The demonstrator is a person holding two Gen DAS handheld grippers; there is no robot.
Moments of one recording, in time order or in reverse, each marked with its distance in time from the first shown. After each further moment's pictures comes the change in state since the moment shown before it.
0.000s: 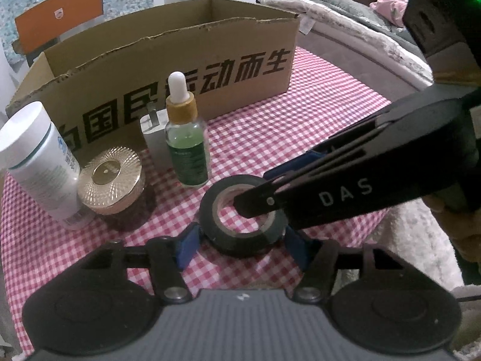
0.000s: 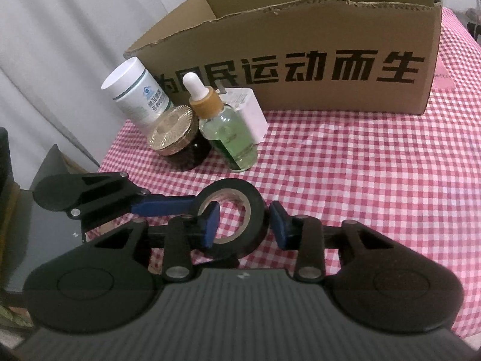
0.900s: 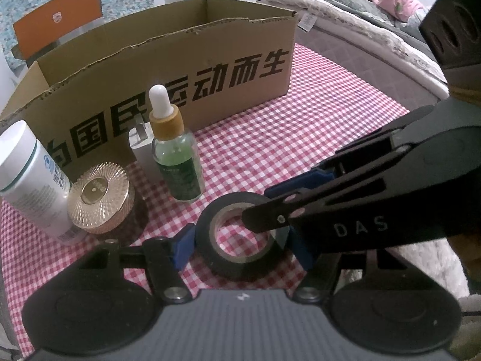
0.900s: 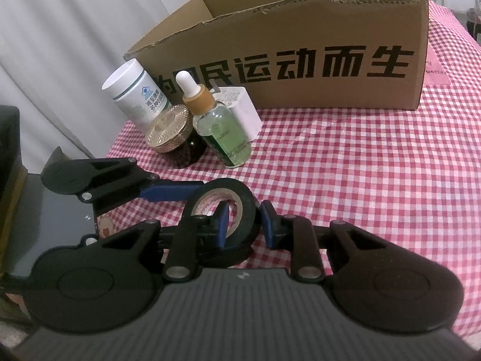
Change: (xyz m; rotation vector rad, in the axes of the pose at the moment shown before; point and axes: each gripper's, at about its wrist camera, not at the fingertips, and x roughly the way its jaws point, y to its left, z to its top) left arm 0.012 -0.011 0.014 0.013 0.006 0.028; right arm -0.005 -0.005 -0.006 0.020 -0.018 0.010
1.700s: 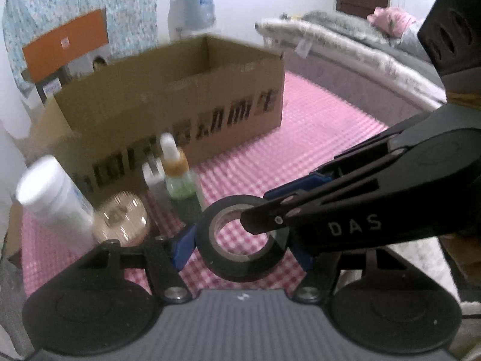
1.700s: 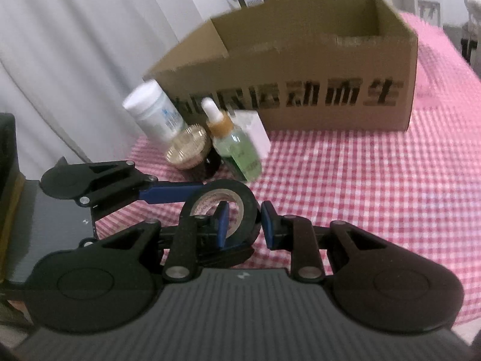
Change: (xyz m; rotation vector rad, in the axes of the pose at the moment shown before) left arm -0.047 -0.013 0.010 0.028 -0.109 0.036; right arm -0.035 0.018 0.004 -0.017 -0.081 -0.011
